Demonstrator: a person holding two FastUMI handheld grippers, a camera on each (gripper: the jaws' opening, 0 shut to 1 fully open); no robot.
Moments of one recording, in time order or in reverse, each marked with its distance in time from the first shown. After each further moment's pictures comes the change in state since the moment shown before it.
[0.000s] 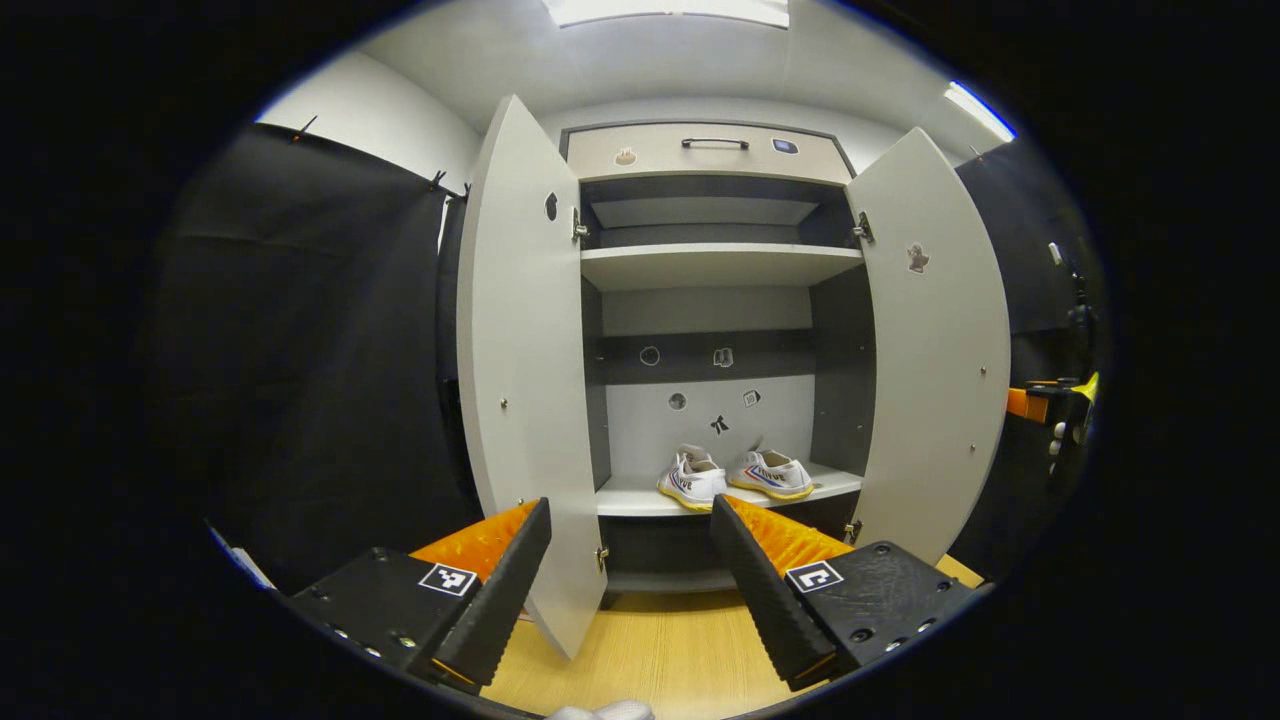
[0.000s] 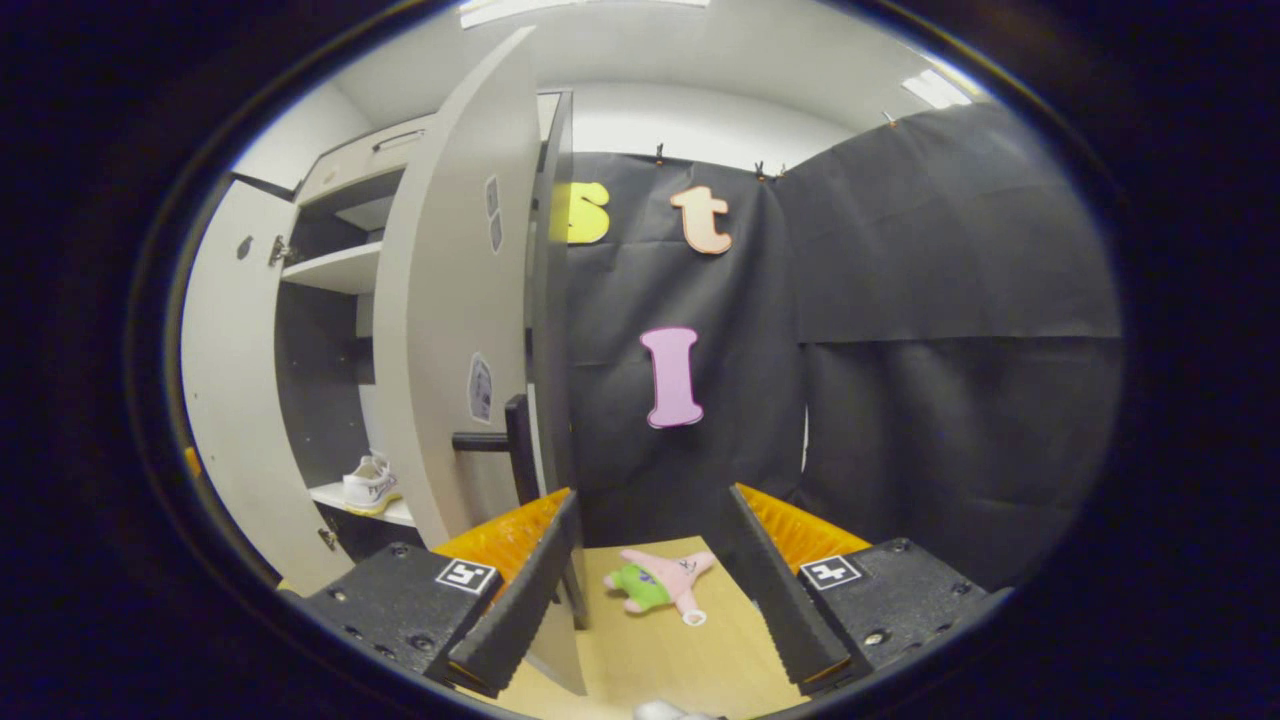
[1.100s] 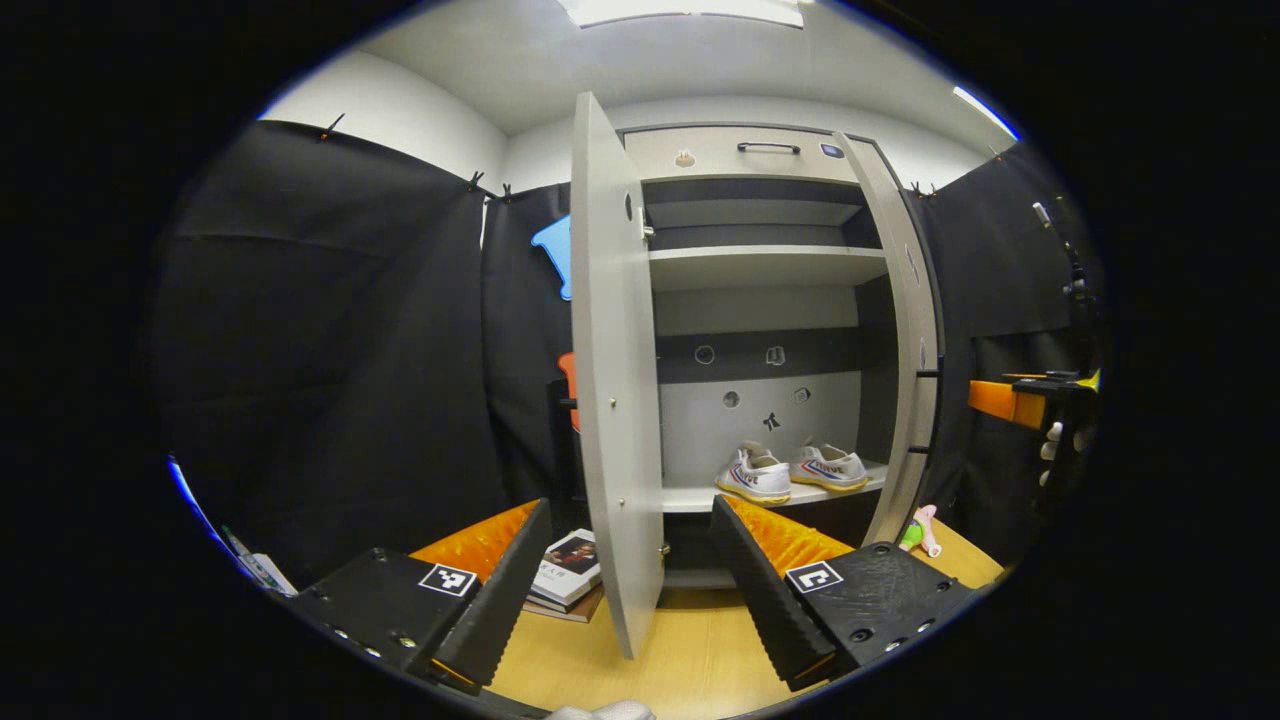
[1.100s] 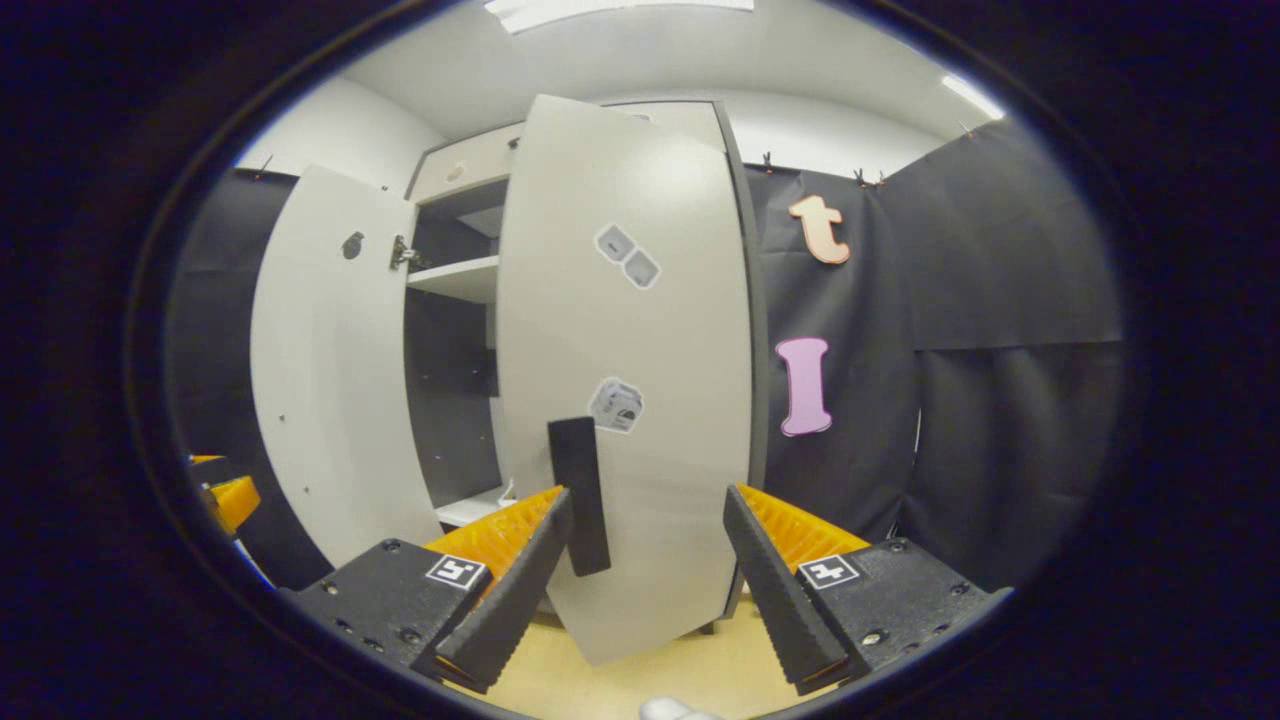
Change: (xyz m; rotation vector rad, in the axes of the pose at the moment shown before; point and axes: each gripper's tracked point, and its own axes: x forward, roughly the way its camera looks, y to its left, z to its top) left arm -0.016 0.089 -0.002 0.014 0.005 0.117; right arm -0.047 0.201 0.008 -0.007 -0.031 0.283
